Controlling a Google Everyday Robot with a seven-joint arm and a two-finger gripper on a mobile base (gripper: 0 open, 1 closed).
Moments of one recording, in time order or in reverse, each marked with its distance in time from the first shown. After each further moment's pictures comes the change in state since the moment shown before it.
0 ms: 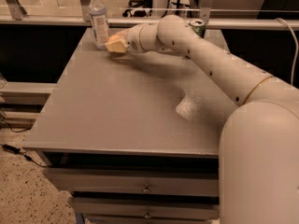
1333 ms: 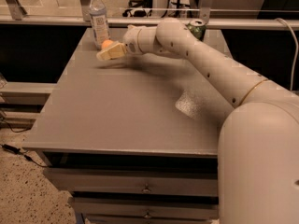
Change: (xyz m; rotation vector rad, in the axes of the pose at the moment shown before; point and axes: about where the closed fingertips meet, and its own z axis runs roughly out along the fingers) arm 0.003 0.009 0.009 -0.043 -0.026 0.016
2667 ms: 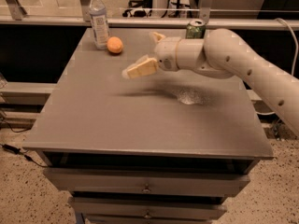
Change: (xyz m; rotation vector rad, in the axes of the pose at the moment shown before) arm 0.006 0.060 -0.149 -0.075 -0.070 -0.074
